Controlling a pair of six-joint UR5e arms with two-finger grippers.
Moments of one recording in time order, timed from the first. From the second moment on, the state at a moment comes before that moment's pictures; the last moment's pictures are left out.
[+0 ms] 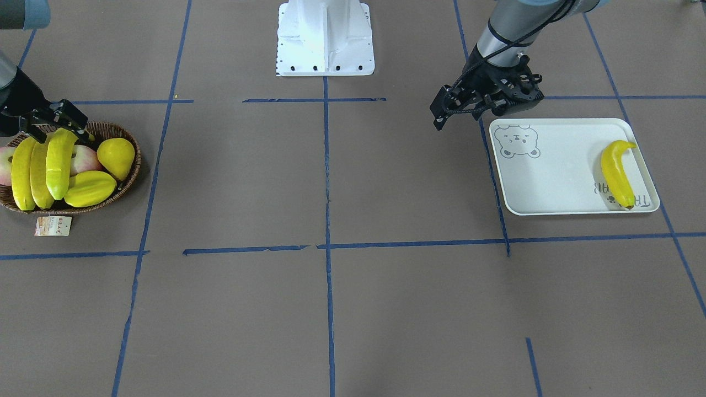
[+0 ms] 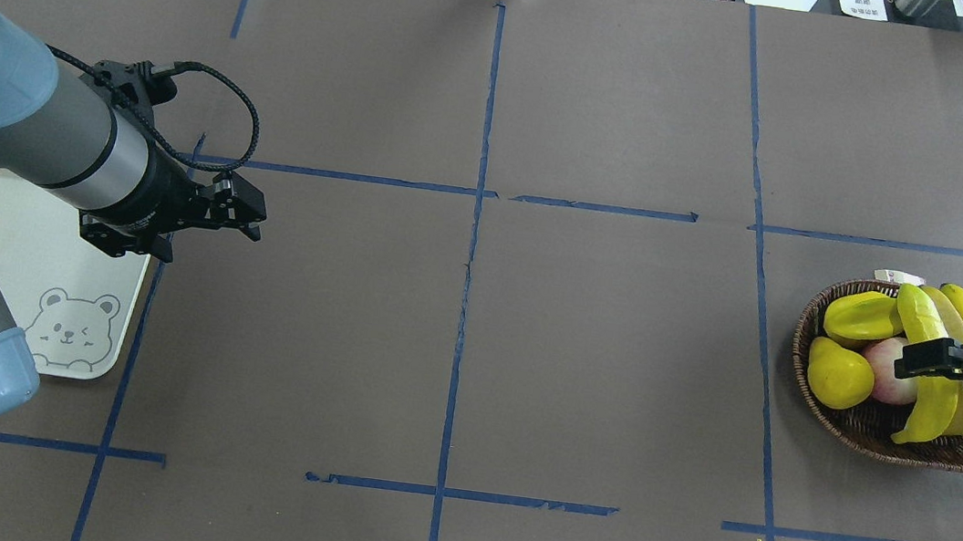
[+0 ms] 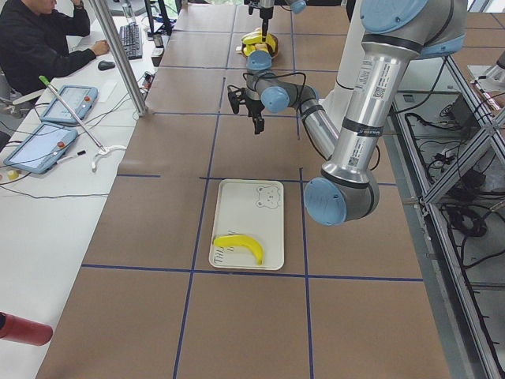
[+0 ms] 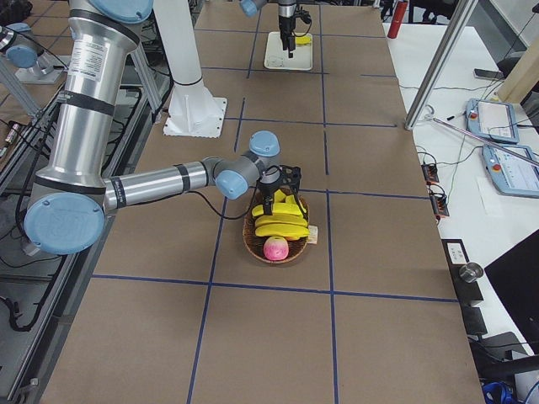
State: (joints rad) left arm -0.70 -1.89 -2.09 -1.58 -2.04 -1.46; right arm 0.90 -1.82 1.97 -1.08 2.14 0.93
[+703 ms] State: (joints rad) left arm -0.68 -1.90 -2.08 -1.58 -2.04 -1.48; right arm 0.90 -1.83 1.97 -1.08 2.14 0.92
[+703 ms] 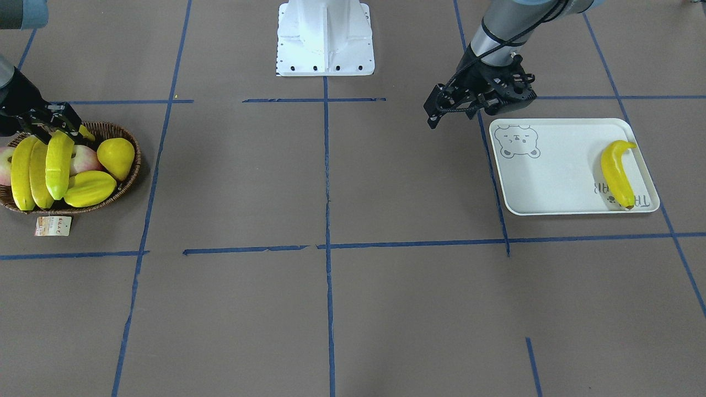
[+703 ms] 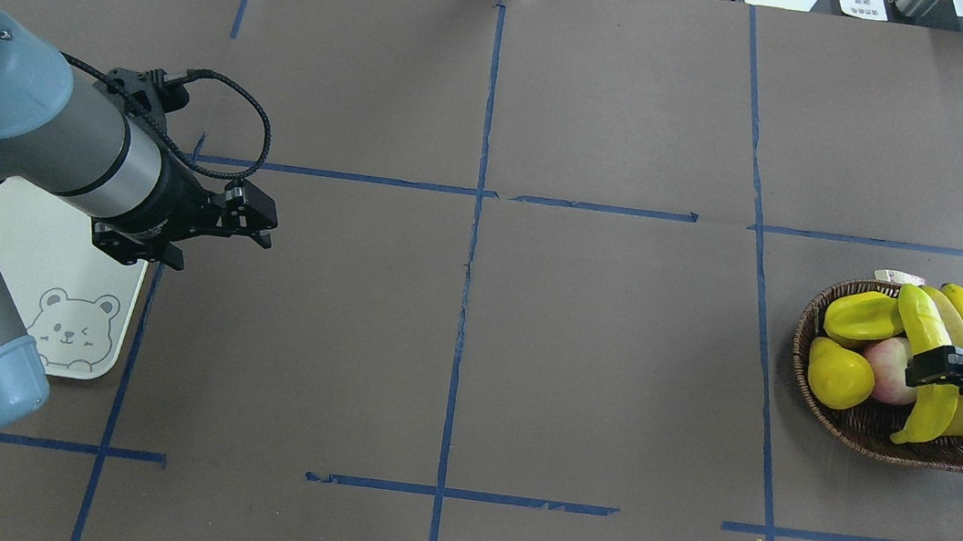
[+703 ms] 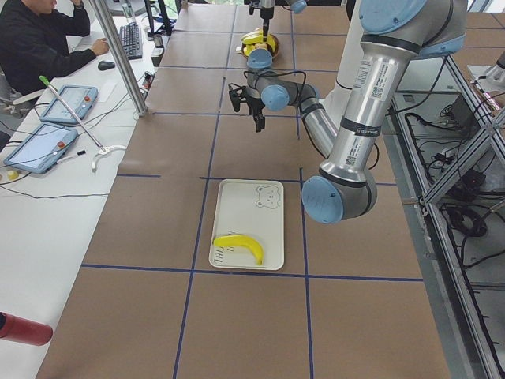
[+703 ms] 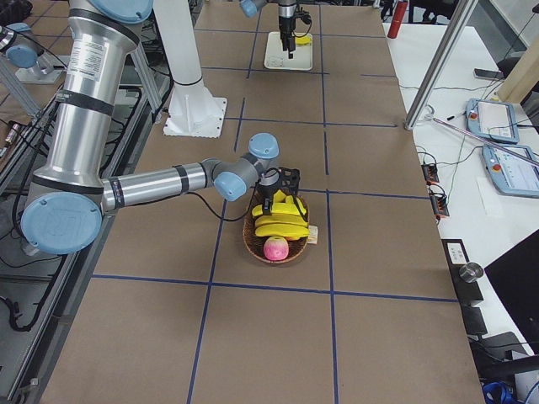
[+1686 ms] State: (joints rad) left arm -0.66 -1.92 -2.08 -1.58 -2.03 -1.50; right arm 1.05 -1.82 2.03 -1.08 2.38 0.92
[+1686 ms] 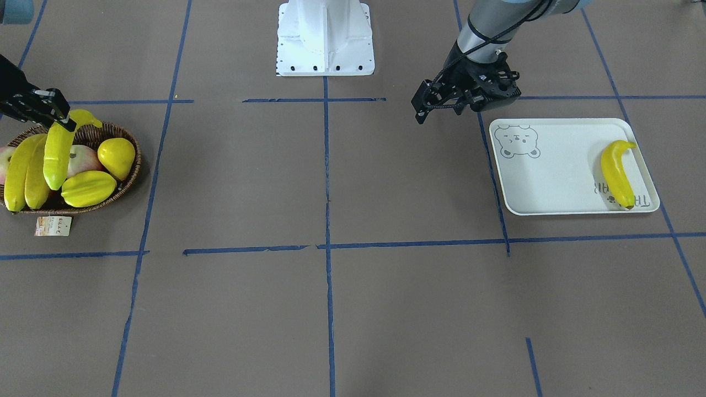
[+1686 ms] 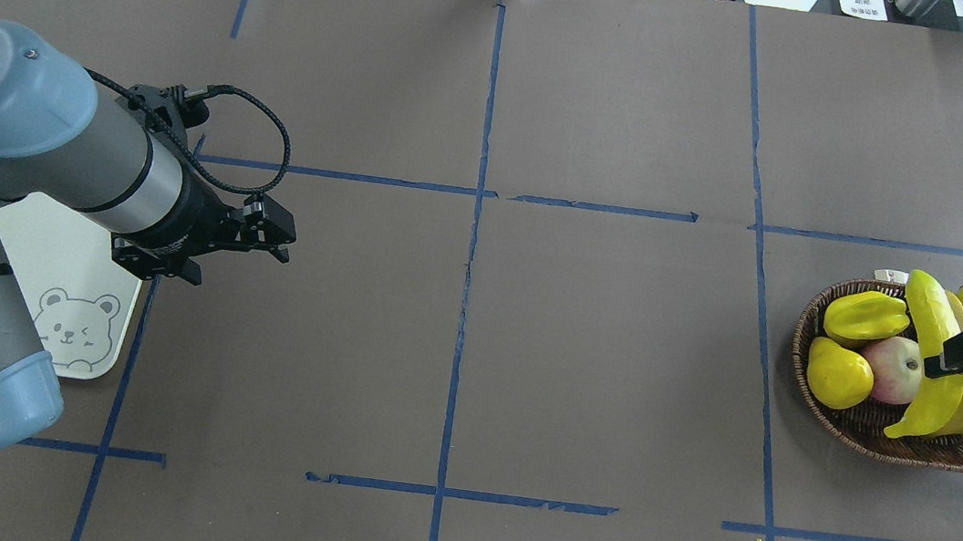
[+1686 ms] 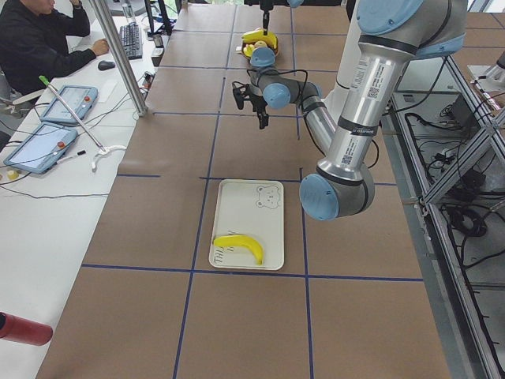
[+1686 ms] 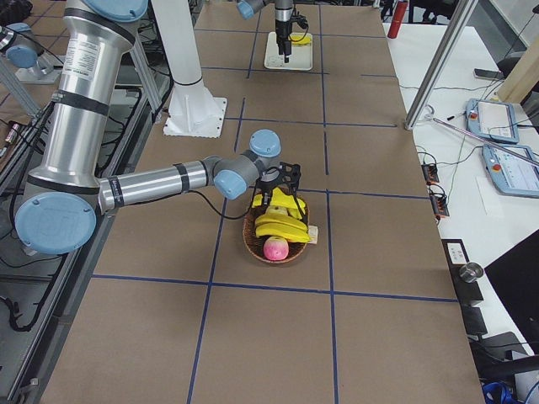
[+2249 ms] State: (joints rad) left arm -0.65 -1.95 -2.08 -1.59 -2.04 -1.50; right arm 1.07 -1.60 2.06 -1.07 2.51 0.94
